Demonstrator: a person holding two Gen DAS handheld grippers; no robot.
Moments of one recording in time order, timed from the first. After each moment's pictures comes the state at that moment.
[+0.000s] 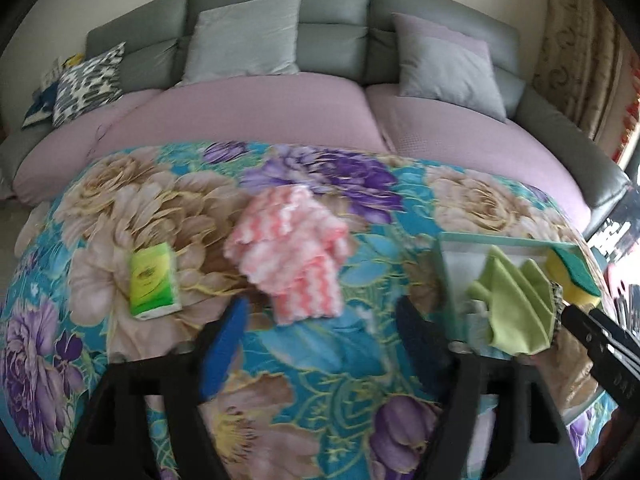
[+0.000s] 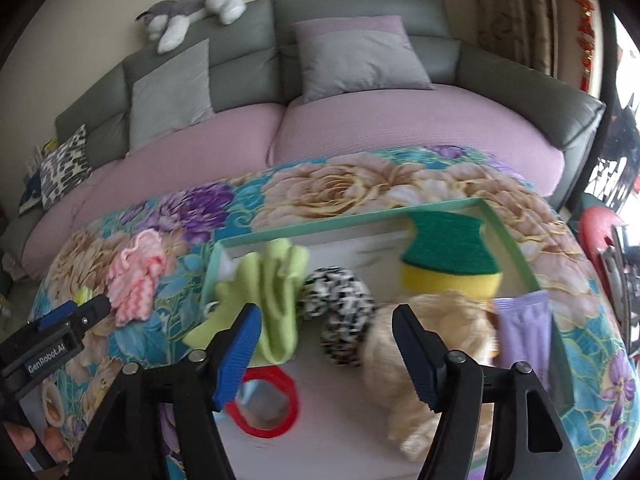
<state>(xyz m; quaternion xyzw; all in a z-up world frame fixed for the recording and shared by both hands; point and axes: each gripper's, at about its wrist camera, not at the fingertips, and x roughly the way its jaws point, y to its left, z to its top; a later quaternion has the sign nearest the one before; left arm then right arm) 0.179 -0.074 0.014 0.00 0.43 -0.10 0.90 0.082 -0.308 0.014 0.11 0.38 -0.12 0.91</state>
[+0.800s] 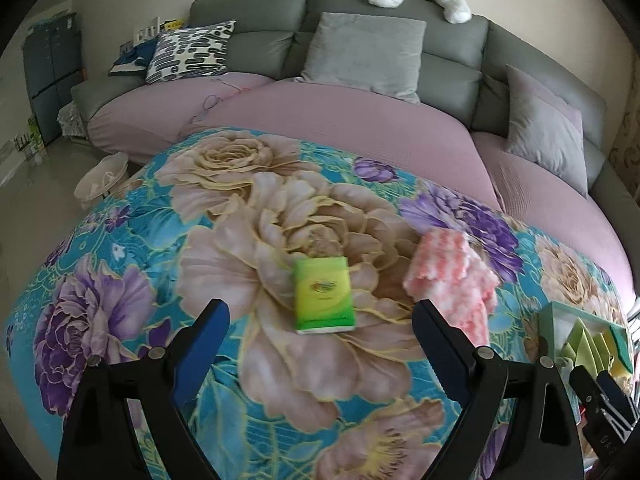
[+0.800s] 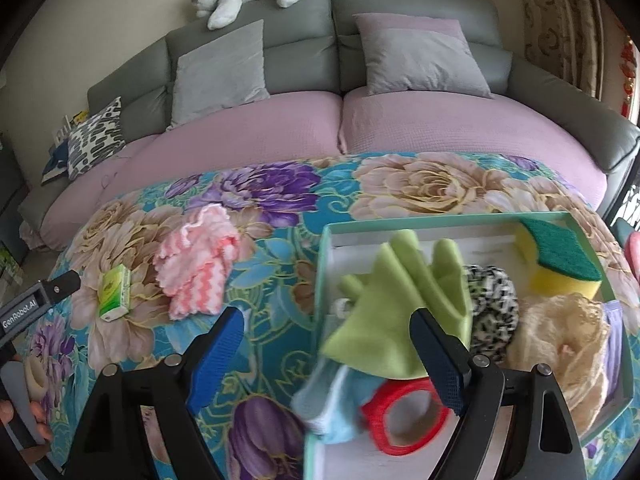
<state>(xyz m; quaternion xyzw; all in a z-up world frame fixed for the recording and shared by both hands) 0.191 0.053 0.021 -0.07 0.41 0.04 0.91 0.121 -0.219 0.002 0.09 0.38 -0.07 0.92</state>
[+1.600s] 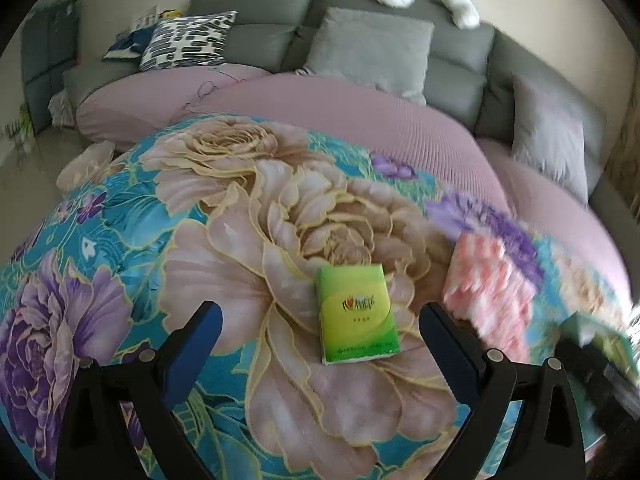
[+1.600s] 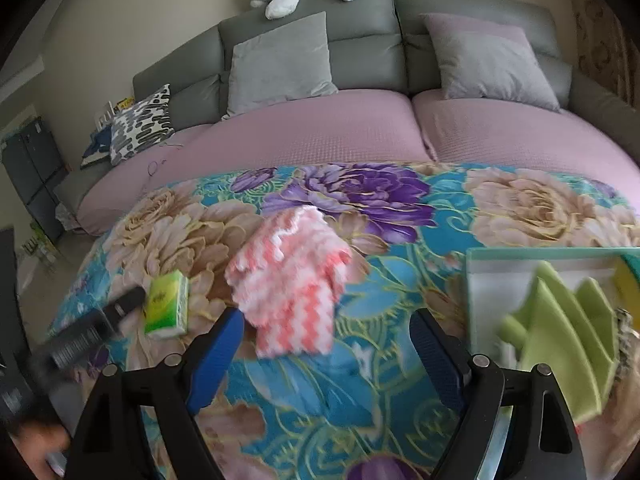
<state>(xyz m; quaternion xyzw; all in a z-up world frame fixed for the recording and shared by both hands) 0.222 0.076 -0.027 -0.08 0.40 0.02 0.91 0.180 -0.150 -0.010 0.09 0.37 0.03 0.92</state>
